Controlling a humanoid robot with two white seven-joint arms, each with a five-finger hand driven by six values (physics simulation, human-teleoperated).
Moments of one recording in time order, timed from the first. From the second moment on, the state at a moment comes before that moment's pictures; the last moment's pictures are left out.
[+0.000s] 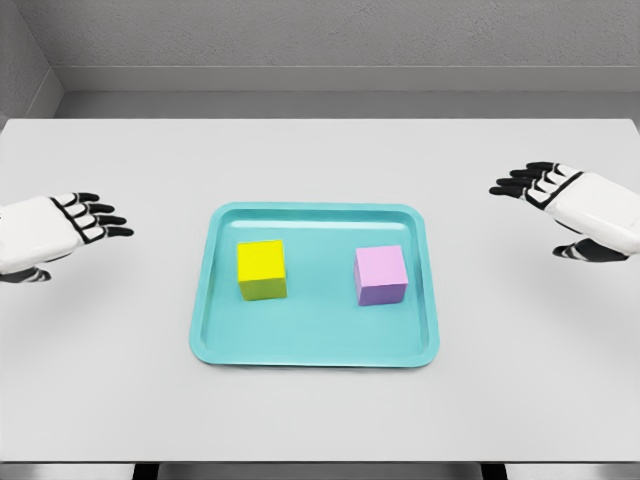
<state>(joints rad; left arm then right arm) -0.08 1.04 -0.09 -1.76 -0.60 -0.61 -0.43 -0.08 -0.79 -0.06 -1.73 0.43 -0.61 0.50</state>
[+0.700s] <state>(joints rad) -0.36 0.94 -0.36 -1.75 -0.76 -0.61 -0.46 -0.40 -1.04 0.34 -1.71 0.46 -0.61 0.56</state>
